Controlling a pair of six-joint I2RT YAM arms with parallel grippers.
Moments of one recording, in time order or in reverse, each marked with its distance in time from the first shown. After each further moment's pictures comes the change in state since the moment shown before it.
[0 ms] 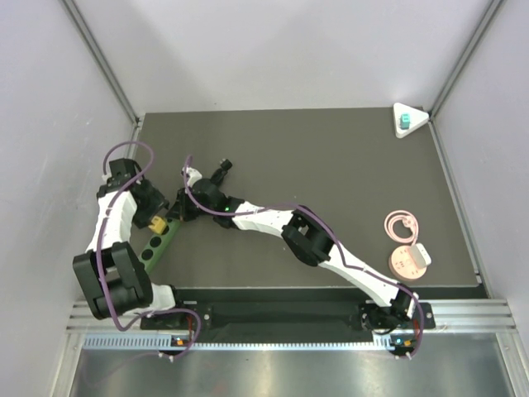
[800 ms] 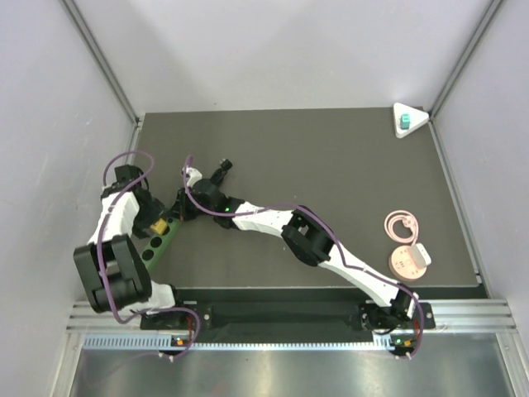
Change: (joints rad) left arm -0.002 0.007 -0.042 -0.023 -0.135 -0.068; right arm 0.000 0.000 -0.008 0.020 0.018 -0.021
